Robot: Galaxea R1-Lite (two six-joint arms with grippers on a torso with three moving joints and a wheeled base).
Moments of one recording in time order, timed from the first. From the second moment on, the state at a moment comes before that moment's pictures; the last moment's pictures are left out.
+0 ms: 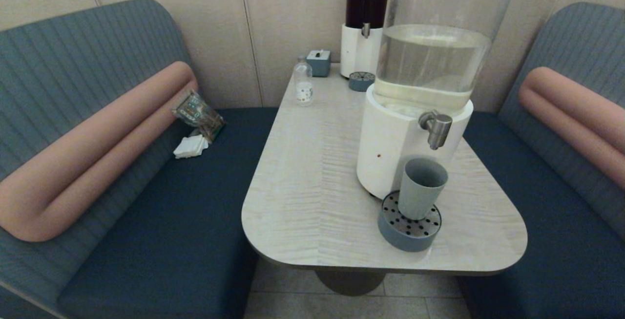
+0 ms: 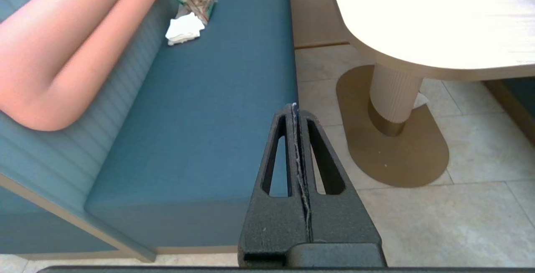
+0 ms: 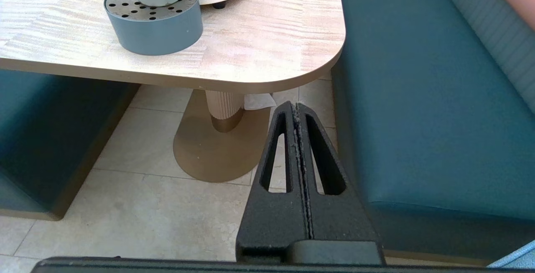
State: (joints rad) left arm 0.00 0.00 0.00 0.01 -0.03 0.11; right arm 0.00 0.00 -0.02 0.05 0.00 -0.01
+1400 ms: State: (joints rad) left arm -0.03 0.97 -0.39 -0.60 -0.84 -0.03; right arm 0.00 0.00 -0.02 0.05 0.00 -0.01
